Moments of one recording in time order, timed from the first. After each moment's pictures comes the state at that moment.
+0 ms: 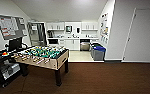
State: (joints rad) left arm 1.54 2.90 -2.60 0.40 -0.25 -0.51; right arm -1.51 2.98 -2.64 -0.16 0.17 0.27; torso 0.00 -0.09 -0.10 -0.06
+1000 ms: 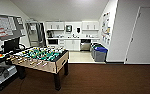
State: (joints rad) left arm 1.54 2.89 -2.60 0.40 -0.25 -0.51; right arm -1.51 2.98 -2.64 -0.16 0.16 0.27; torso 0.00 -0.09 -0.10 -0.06
